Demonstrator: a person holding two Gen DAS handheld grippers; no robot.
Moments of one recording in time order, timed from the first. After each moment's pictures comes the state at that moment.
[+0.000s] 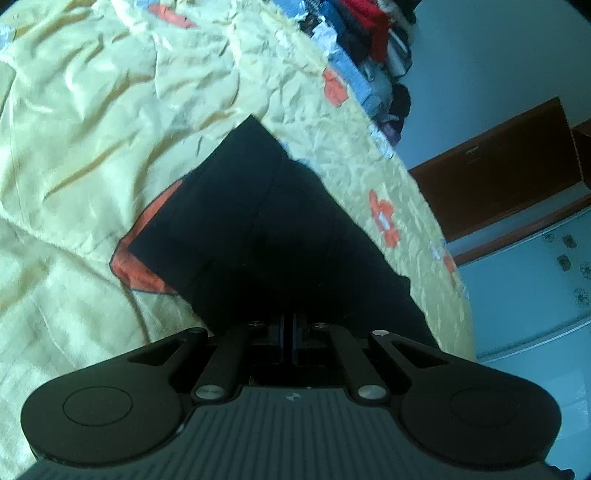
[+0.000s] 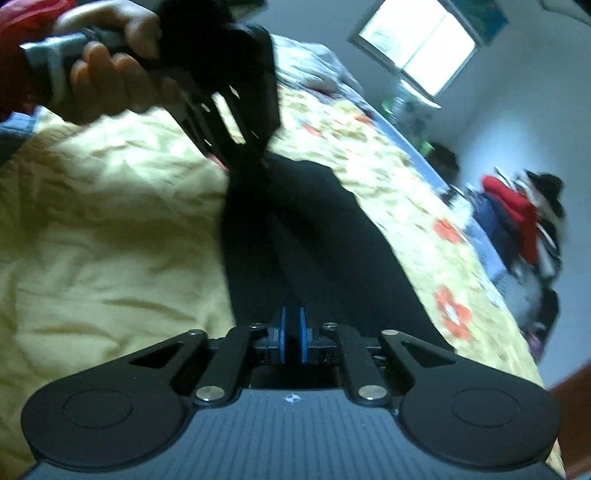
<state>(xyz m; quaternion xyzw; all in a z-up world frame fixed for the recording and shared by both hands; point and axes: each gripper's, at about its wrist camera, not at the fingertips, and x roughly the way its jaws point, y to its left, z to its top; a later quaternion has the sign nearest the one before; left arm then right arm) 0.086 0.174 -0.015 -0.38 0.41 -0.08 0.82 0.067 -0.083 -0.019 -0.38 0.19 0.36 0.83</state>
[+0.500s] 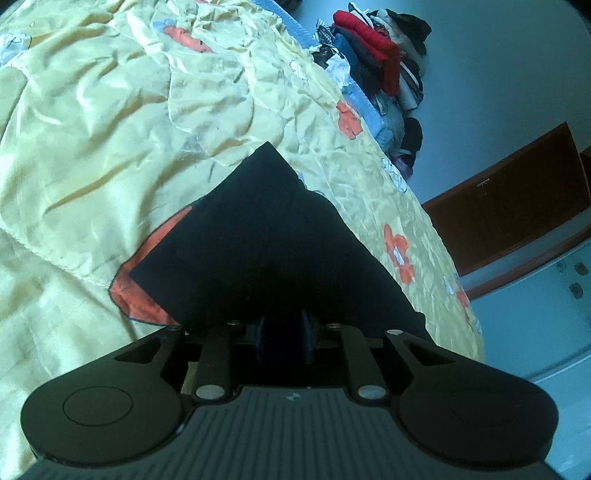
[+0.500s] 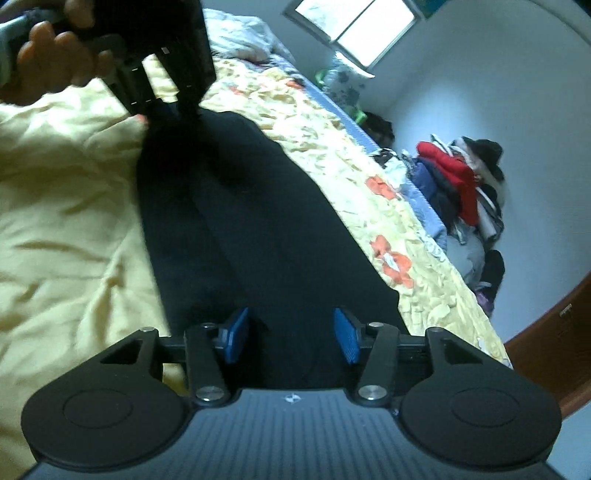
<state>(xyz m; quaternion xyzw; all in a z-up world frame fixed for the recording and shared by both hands) 0.095 0.169 -0.023 -0.39 0.37 -0.03 0.84 0.086 -0.094 -0.040 -0.37 0.19 0.25 0.87</state>
